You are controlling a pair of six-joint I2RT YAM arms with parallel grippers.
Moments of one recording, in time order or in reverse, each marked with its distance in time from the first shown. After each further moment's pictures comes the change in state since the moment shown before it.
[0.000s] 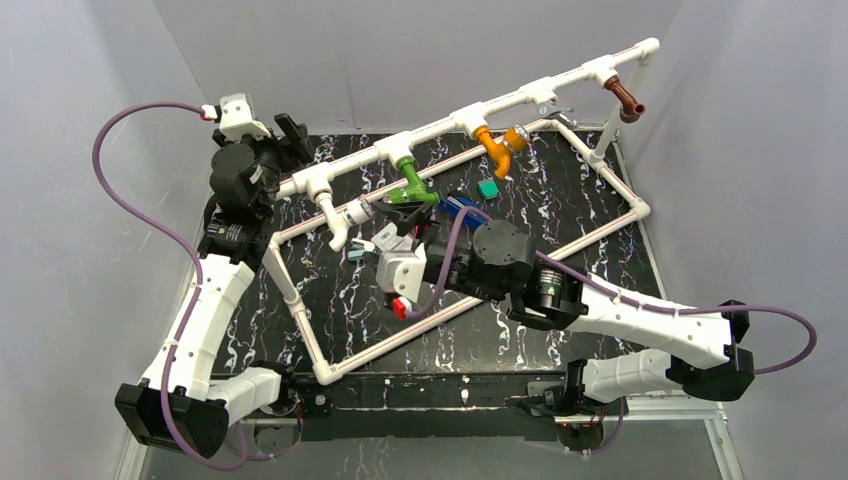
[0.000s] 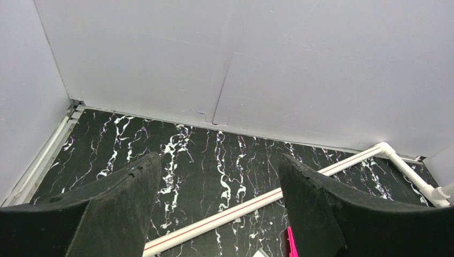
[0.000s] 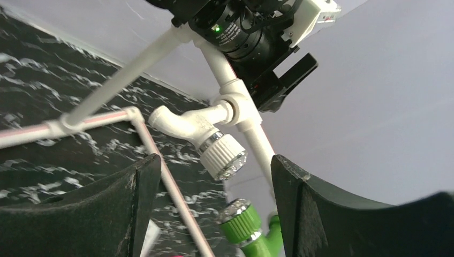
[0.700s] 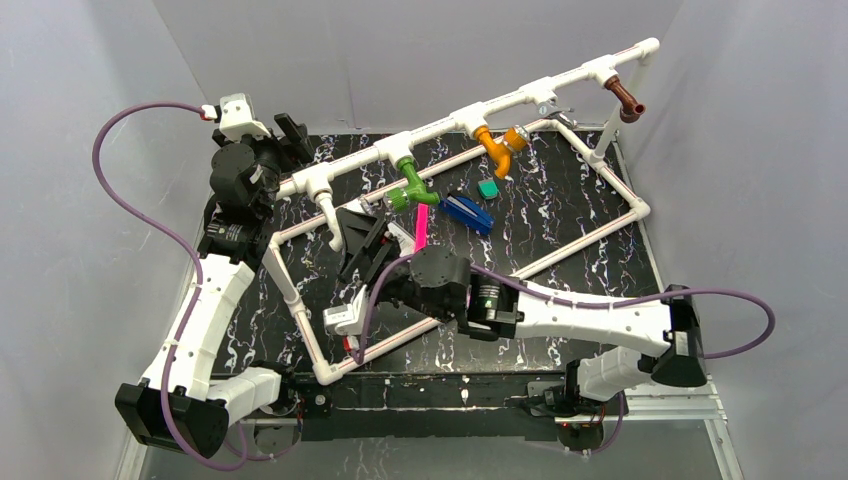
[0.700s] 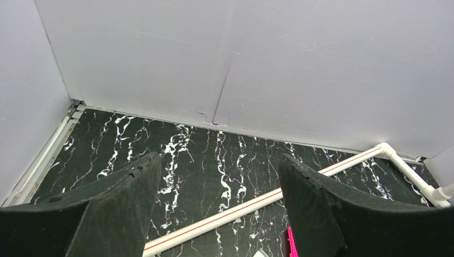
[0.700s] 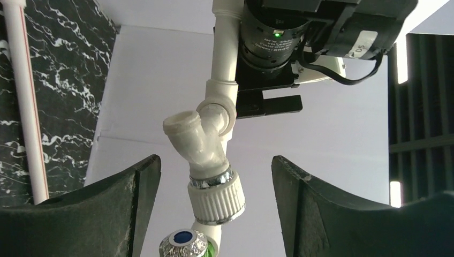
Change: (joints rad) left arm 0.000 0.001 0.000 0.000 -0.003 0.001; right arm 0.064 0.177 -0.056 0.158 0.209 -0.793
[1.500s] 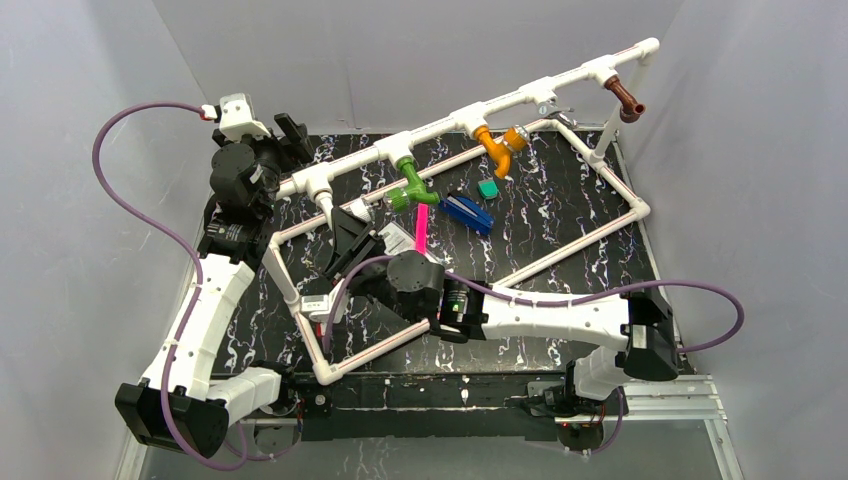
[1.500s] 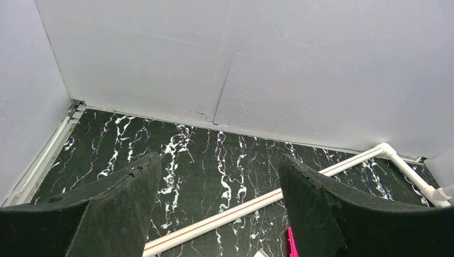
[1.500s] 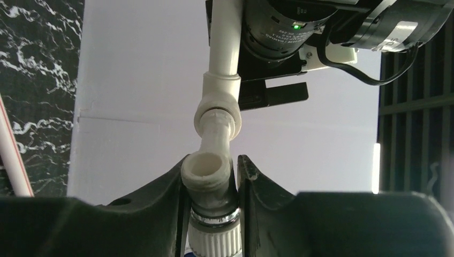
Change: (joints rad) left arm 0.000 0.001 0.000 -0.002 0.000 0.000; right arm 0.002 0.148 0.004 0.232 0.161 -0.103
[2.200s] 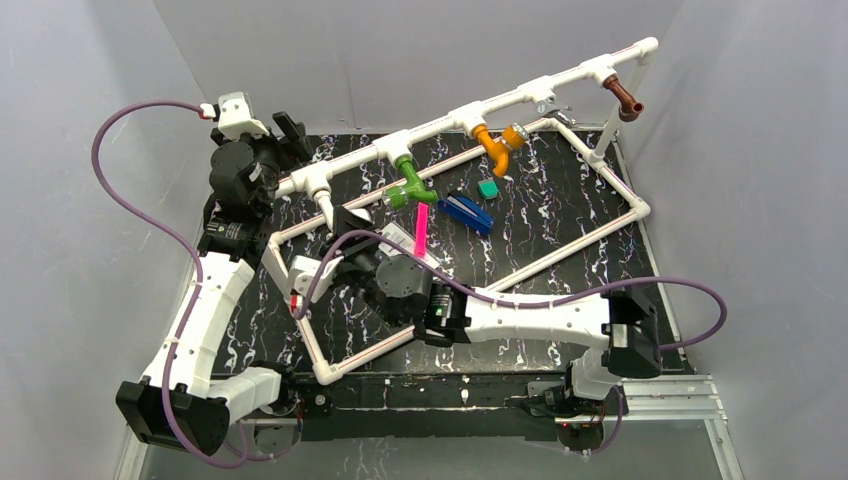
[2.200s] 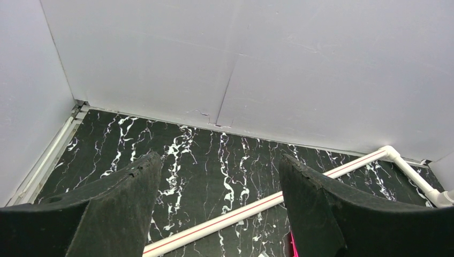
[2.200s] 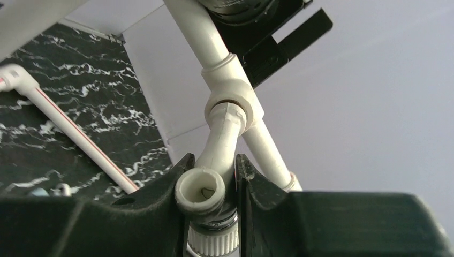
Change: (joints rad) left arm 0.008 0.008 0.005 0.003 0.000 0.001; right arm 0.024 0.071 0.059 0.101 0.146 0.499
